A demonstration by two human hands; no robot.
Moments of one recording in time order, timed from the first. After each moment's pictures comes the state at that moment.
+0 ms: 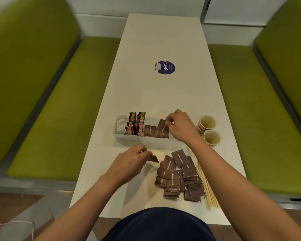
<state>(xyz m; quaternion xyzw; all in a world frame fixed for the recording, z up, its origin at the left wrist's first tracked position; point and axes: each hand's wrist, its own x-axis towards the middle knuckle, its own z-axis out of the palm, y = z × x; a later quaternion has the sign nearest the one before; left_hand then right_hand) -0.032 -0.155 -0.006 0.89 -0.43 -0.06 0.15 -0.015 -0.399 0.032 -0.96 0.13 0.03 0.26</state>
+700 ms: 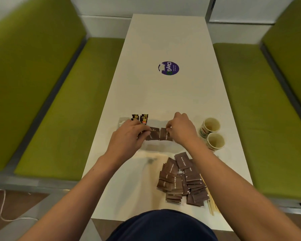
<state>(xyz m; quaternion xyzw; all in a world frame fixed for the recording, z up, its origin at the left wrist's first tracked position) 0.014 -0.172 0.055 0.91 -0.31 0.02 0.26 -0.003 -0.395 0.014 -0.99 0.11 0.05 0.12</state>
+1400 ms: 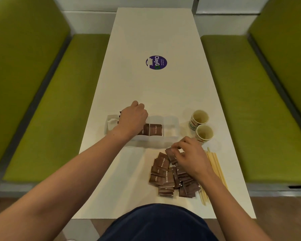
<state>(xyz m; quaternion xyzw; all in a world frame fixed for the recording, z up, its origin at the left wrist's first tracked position) 0.072 -0.246 0.028 0.92 -0.38 0.02 -0.06 -0.134 -0.404 -0.001 -0.95 0.14 -0.04 0.27</state>
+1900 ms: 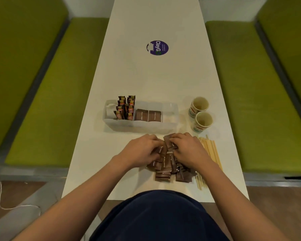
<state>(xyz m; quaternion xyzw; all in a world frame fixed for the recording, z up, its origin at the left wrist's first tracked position) -0.052 -0.216 0.000 0.86 -0.45 -0.21 0.11 -0.140 -0.405 -0.013 -0.98 0.05 0.14 0.11</state>
